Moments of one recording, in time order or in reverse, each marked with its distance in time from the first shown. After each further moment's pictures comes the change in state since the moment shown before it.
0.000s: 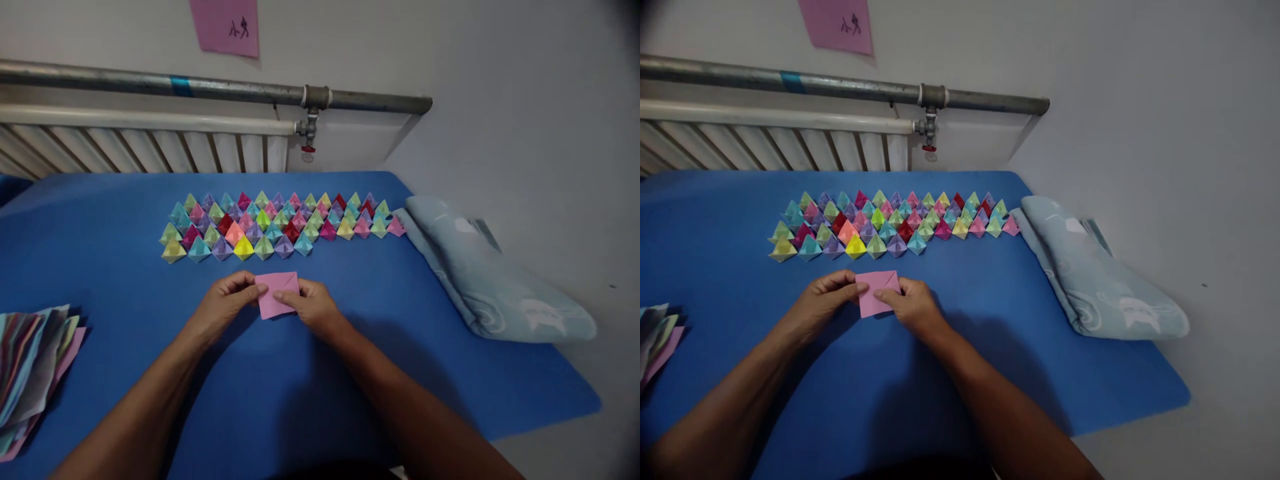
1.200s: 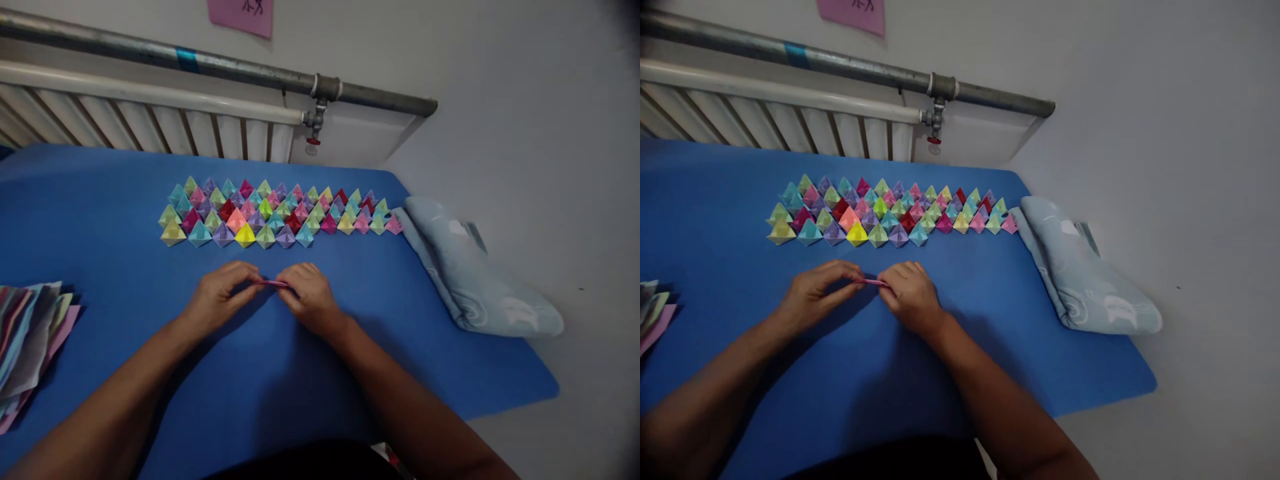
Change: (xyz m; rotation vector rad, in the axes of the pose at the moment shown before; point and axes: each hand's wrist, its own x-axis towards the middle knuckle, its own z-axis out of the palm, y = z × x) left_hand -0.010 -0.013 -0.023 0.572 -0.067 0.550; right_hand -0.002 0.003 -0.003 -0.999 0.027 -0.702
